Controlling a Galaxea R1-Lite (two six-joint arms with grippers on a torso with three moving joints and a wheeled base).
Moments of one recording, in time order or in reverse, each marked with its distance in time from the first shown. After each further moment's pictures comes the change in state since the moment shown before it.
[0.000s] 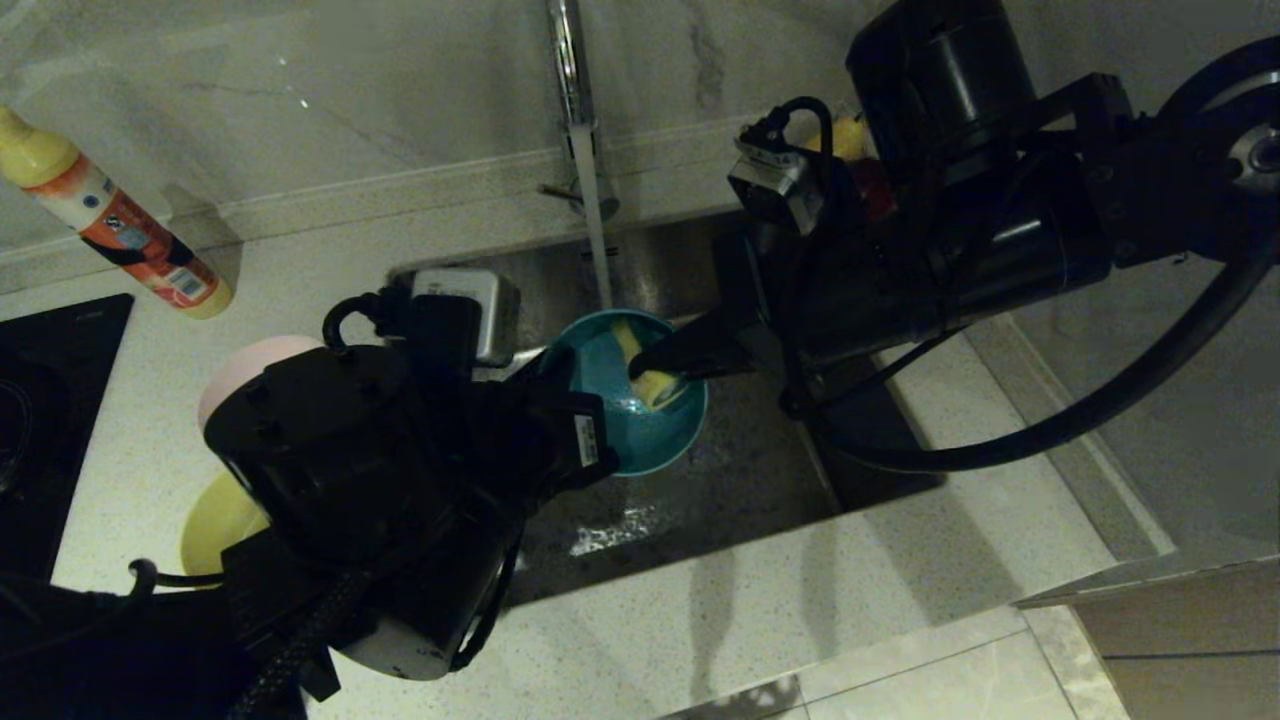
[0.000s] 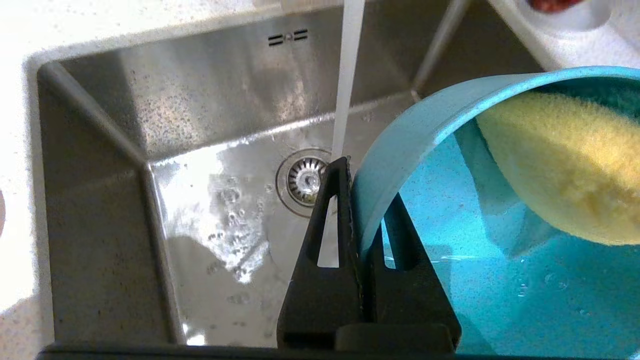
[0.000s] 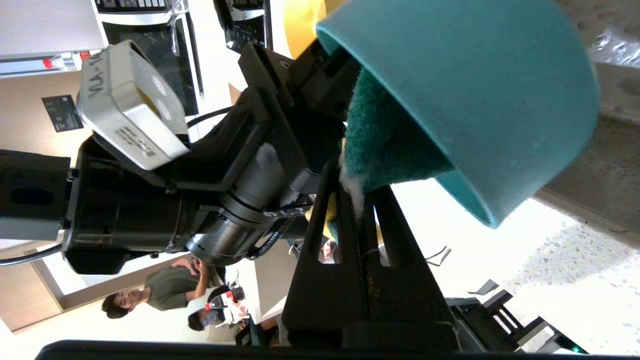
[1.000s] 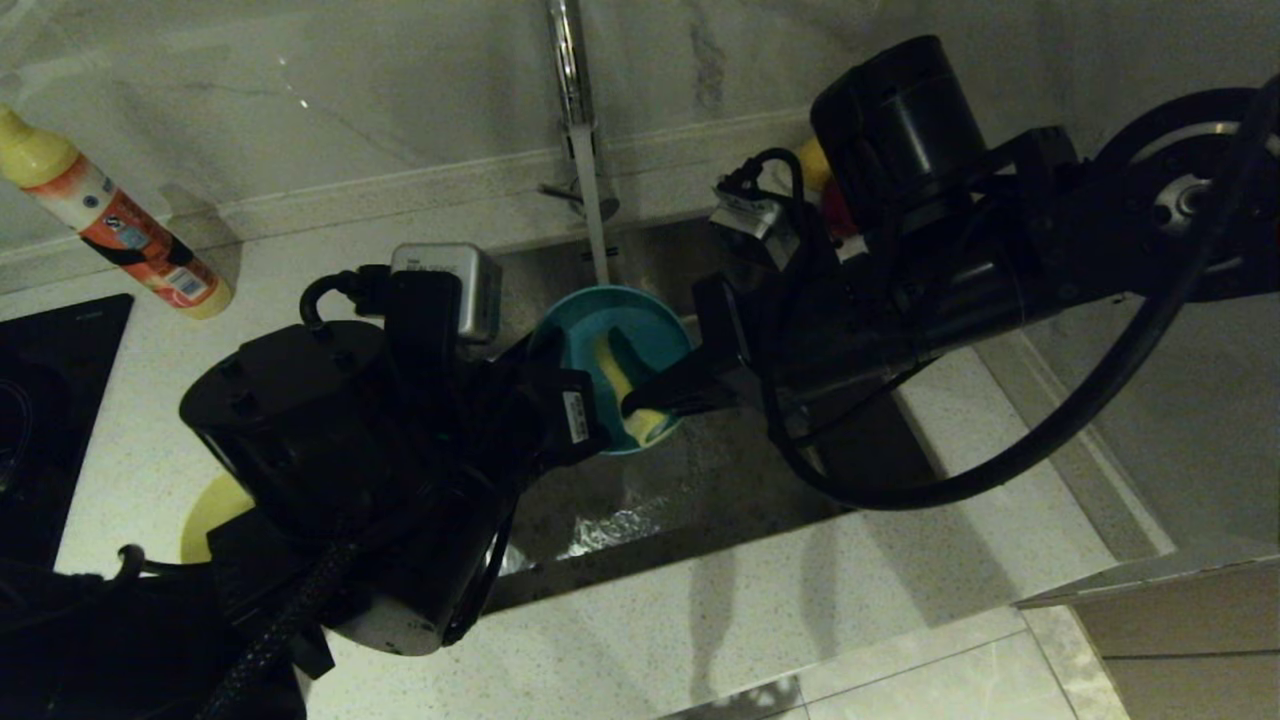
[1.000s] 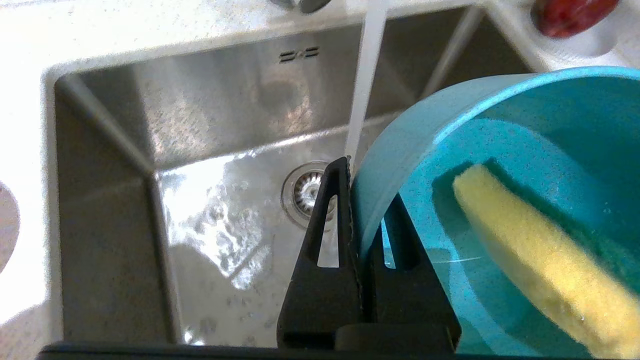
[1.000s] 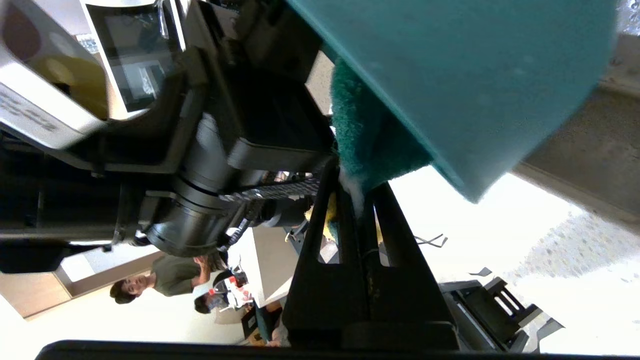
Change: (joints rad) left arm 0.023 -0.008 -0.022 -0.001 -0.004 -0.001; right arm 0.007 0.026 0.039 -0.008 0.016 -0.005
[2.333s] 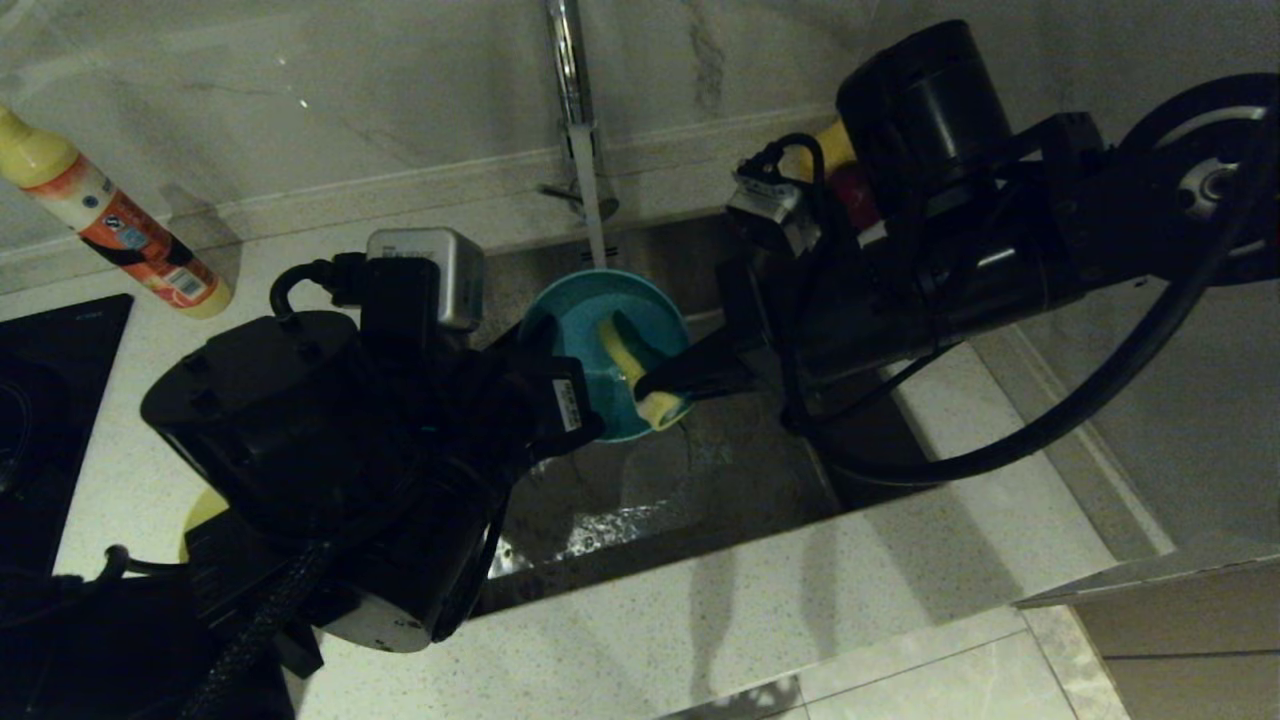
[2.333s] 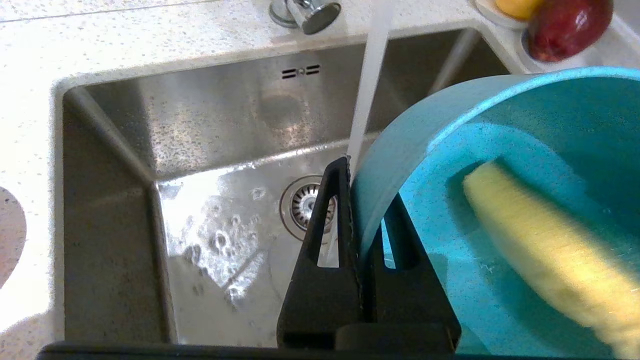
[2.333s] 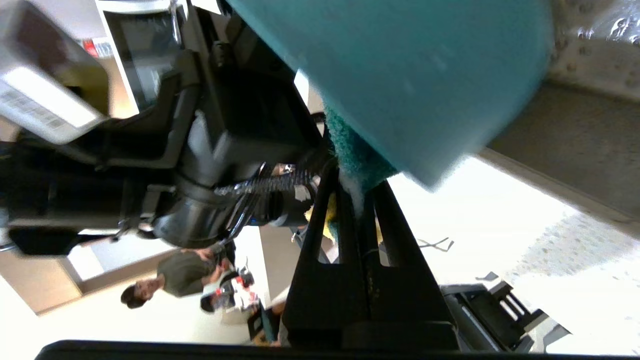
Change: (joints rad) left arm 0.001 -0.015 0.000 -0.027 0.002 0.002; right arm -0.030 -0.012 -0.001 0.000 0.041 -0.003
